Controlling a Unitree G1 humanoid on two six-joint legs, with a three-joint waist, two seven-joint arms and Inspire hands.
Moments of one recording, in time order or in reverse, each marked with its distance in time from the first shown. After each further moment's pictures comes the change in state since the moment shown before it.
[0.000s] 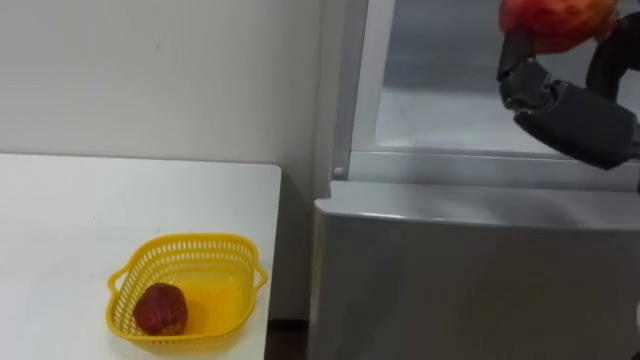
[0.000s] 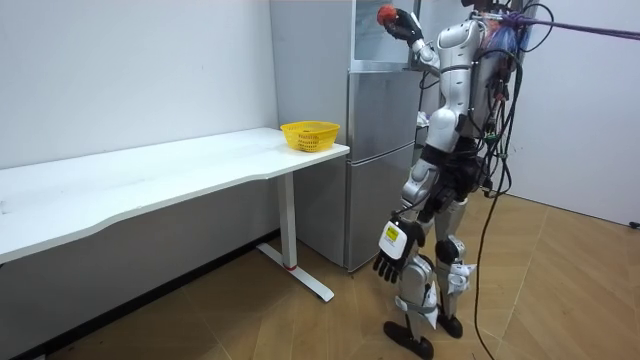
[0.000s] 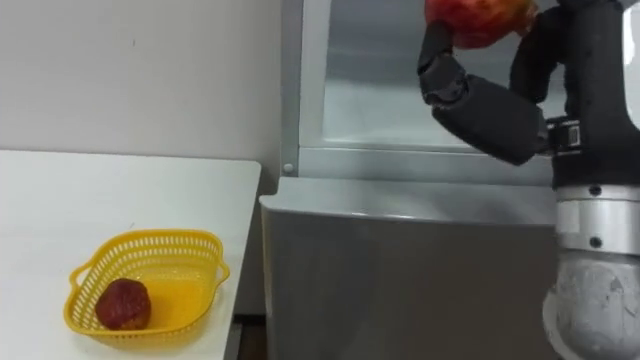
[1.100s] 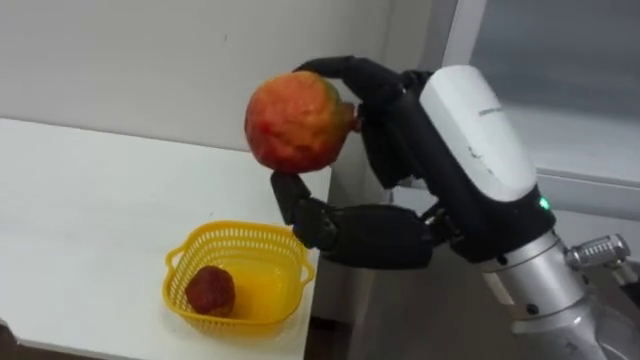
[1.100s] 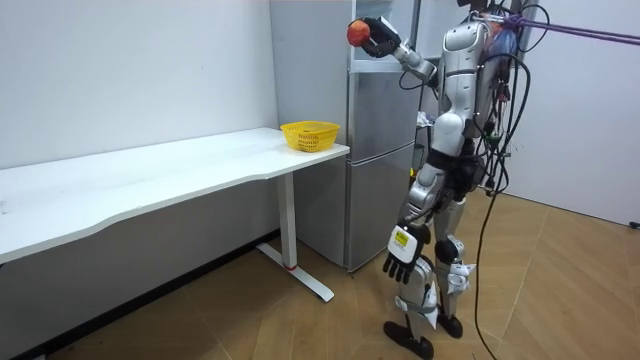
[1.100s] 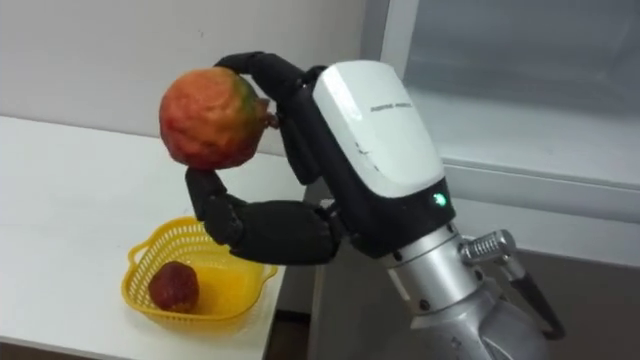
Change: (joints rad) left arm -0.060 -0.005 -0.016 0.047 0.011 -0.020 -0.061; right arm -0.054 0.094 0.298 -0.071 -0.292 -0.033 0.314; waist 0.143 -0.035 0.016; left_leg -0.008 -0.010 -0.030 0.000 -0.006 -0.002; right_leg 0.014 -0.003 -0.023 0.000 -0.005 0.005
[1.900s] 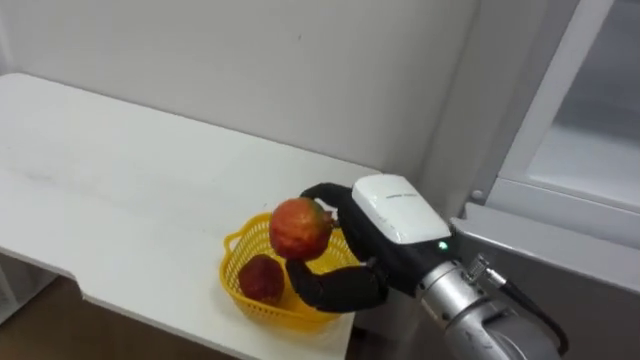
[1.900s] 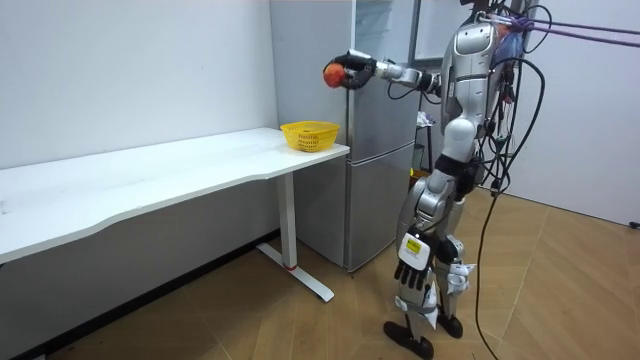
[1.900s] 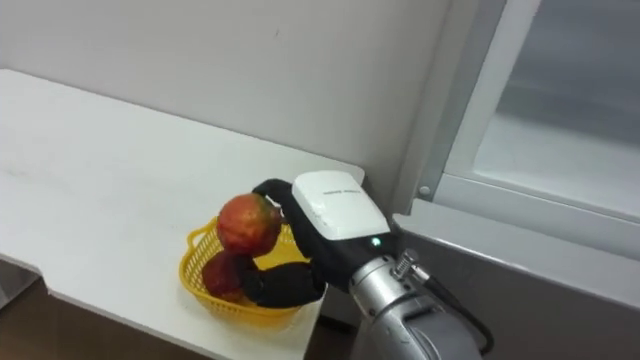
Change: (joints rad) left arm -0.027 0.027 -0.029 -0.017 0.009 0.046 -0.035; right arm -0.093 0.055 0.174 0.486 -0.093 0.130 0.129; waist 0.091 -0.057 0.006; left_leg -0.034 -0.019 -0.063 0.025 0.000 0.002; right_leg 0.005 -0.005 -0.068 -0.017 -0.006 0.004
